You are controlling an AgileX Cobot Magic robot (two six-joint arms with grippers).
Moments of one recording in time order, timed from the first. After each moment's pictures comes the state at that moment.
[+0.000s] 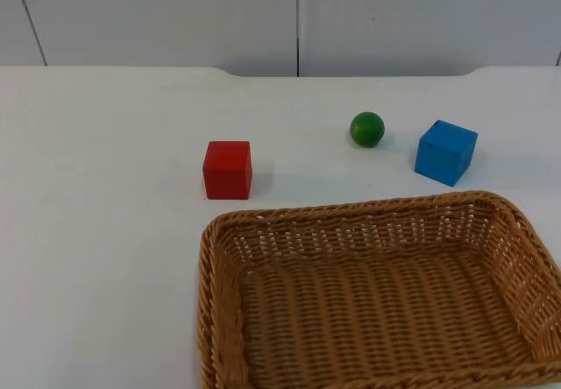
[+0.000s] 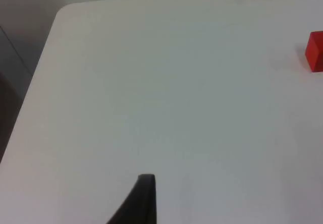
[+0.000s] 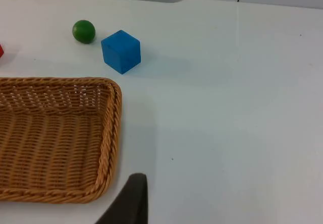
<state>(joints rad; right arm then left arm) 0.05 0.00 -0.52 -0.02 1.08 -0.05 0.00 0.00 -0.50 0.03 1.09 0.06</state>
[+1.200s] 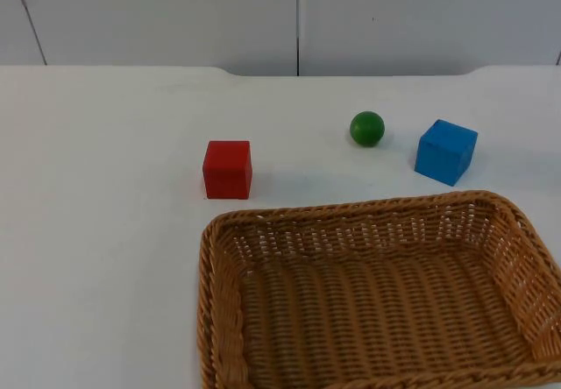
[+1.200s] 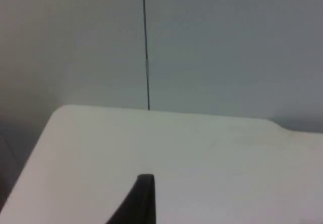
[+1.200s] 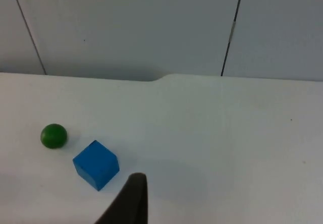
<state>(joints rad) 0.07 0.93 -0.97 -0.15 0.63 0.10 0.00 0.95 -0.93 0.12 0.45 -0.22</state>
